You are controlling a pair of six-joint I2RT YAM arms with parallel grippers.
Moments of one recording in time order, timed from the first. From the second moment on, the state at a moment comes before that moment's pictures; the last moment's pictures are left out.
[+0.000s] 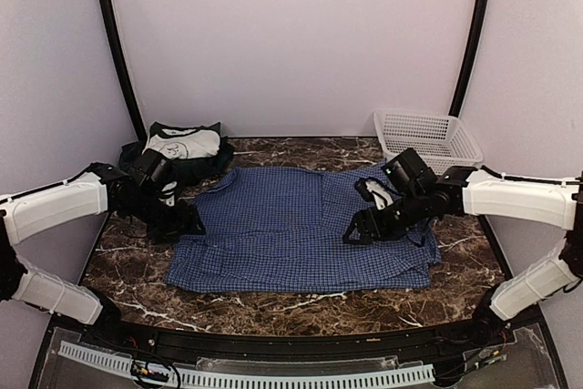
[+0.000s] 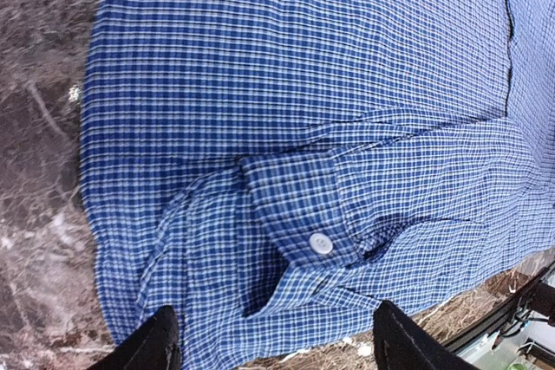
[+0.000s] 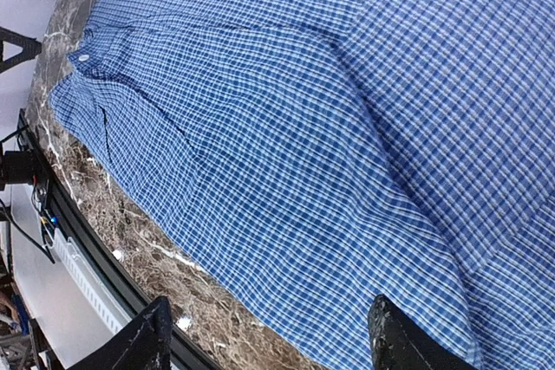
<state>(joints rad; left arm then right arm) -0.49 1.29 0.86 -0.73 0.16 -0.64 0.75 1.40 0.92 -0.52 -0.32 0.42</state>
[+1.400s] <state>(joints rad) -0.38 1.30 0.71 -0.85 0.27 -0.81 0.32 1.70 0.93 -0.36 -0.43 0.39</state>
